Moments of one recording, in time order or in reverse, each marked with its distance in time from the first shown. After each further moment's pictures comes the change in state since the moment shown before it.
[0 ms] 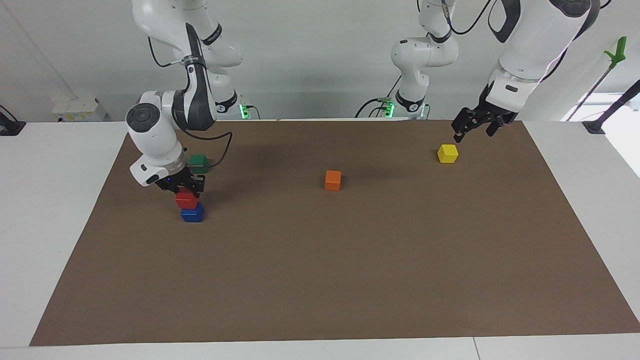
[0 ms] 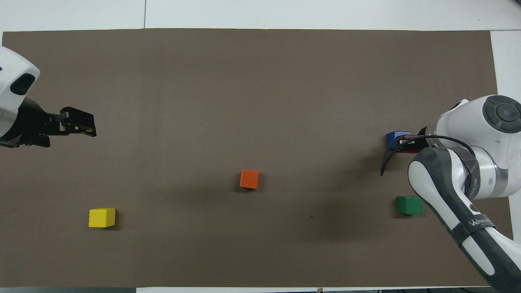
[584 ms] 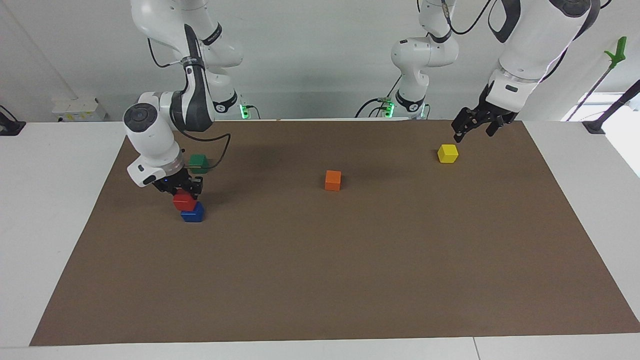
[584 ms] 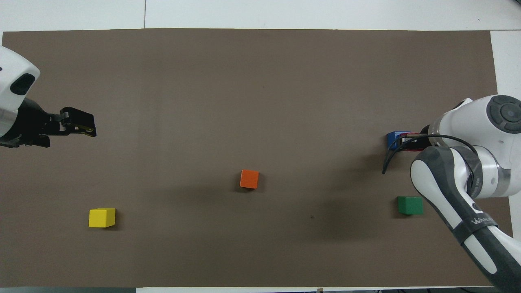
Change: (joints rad) left arm 0.000 0.000 0.000 0.000 0.000 -0.001 0.000; right arm -0.013 0.002 0.000 0.001 0.001 0.010 0.004
